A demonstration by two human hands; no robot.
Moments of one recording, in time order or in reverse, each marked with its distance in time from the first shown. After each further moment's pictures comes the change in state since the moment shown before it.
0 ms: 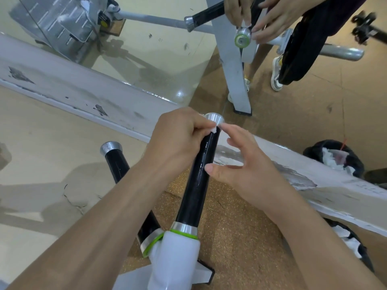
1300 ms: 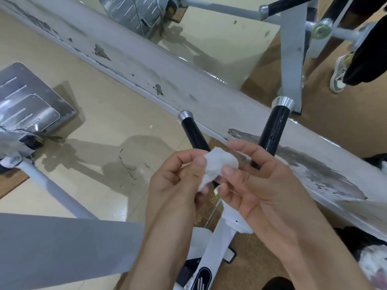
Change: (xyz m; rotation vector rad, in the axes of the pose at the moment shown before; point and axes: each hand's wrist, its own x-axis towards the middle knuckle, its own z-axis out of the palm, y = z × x) left_hand -0.176 0.040 -0.081 -1.021 0.431 -0.691; right_hand -0.089 -0.070 0.089 1.022 -0.187 0.356
